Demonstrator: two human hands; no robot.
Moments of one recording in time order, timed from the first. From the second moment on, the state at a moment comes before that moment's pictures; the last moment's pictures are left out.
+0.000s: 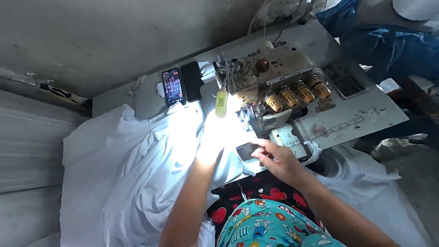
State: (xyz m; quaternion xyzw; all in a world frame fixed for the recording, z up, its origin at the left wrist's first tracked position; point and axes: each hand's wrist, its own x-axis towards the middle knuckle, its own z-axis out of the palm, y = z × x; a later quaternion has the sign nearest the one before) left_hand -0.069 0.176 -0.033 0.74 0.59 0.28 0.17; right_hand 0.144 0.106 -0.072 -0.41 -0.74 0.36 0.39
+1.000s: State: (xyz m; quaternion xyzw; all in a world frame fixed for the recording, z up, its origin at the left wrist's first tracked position) left_hand -0.051 0.110 0.031 0.78 0.52 0.34 0.11; right_hand 0.112 0.093 -0.059 -0.33 -0.67 0.36 0.56
